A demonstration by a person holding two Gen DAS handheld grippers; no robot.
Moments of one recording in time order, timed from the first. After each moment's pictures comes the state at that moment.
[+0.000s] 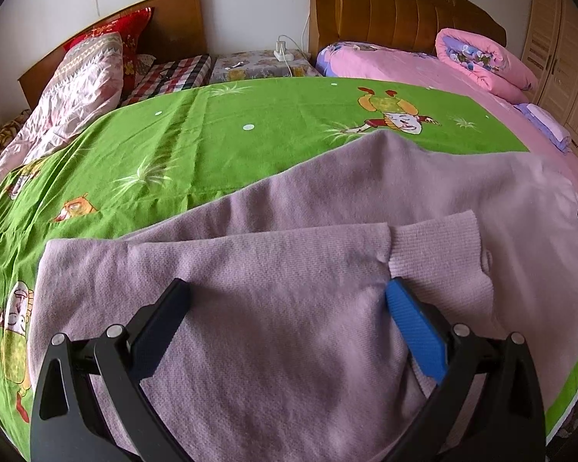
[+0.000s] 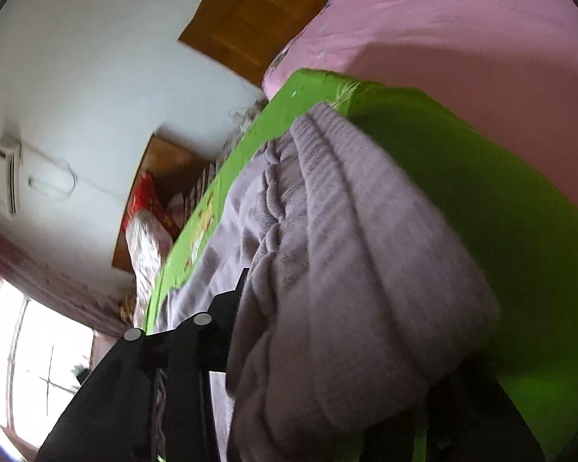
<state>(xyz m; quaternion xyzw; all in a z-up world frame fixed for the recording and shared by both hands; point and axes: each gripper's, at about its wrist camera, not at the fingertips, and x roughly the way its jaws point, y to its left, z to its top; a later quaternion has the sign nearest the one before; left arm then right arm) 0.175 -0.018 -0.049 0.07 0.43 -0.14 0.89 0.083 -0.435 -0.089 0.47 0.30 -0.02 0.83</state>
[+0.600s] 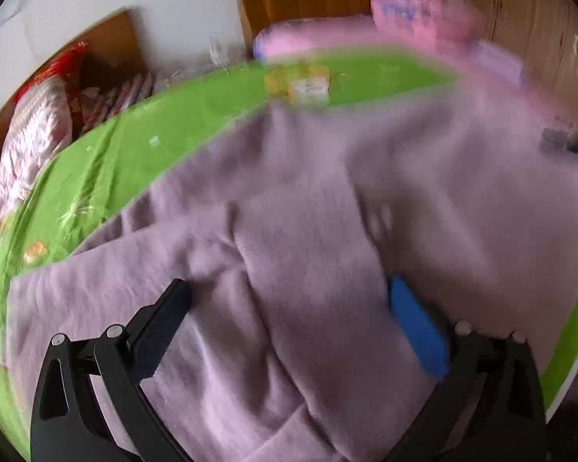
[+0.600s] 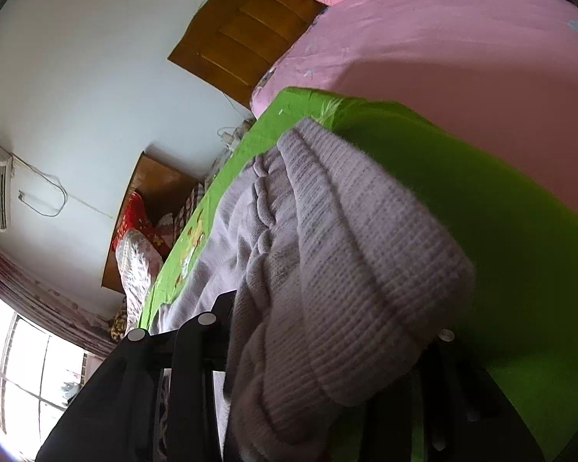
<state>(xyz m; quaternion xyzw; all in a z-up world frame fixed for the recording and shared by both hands) 0.144 -0.071 -0.051 0.14 0.42 -0.22 0.87 0.074 -0.434 -0.089 0.47 0.28 -0.06 0.83</state>
